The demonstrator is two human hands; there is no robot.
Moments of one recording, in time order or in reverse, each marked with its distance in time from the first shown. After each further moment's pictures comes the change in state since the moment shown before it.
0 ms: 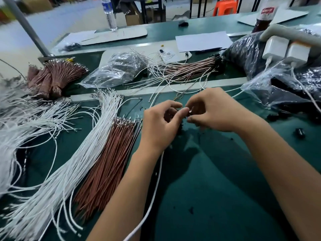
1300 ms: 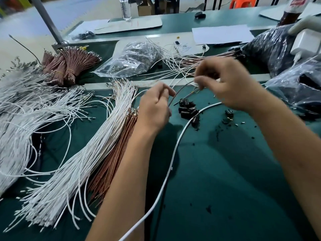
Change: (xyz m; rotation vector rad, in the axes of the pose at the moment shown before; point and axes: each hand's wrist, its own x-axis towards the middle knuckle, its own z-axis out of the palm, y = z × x) left_hand 0.019 -0.022 -0.044 -0.182 0.014 -0.268; right_hand 0.034 -0.025 -0.005 0.119 0.186 -0.251
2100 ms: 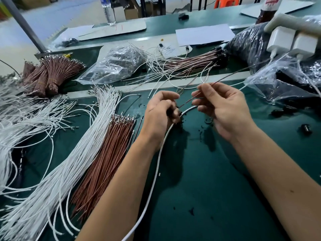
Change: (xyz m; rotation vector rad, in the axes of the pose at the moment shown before) left_hand -0.016 0.017 0.054 -0.581 -0.121 -0.222; right_hand -0.055 0.029 0.030 1.081 0.493 0.462
